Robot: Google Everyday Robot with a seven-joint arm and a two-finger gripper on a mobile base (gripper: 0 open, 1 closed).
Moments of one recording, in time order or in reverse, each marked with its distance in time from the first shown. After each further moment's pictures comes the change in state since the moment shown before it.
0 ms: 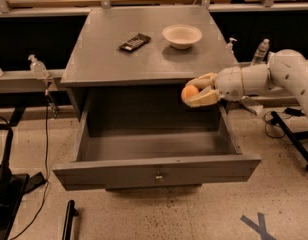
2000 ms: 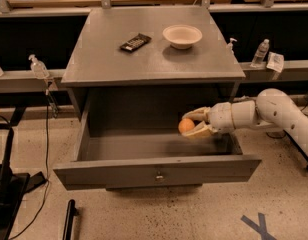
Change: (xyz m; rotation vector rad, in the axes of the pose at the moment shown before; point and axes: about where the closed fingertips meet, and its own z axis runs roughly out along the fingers) arm 0.099 0.054 0.035 0.008 0.077 -0.069
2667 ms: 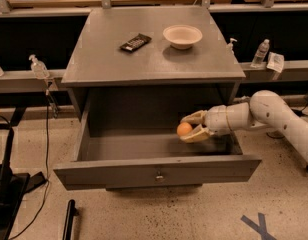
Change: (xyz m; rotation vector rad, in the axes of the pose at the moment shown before) arm 0.019 0.002 0.017 -0.022 0.052 0.005
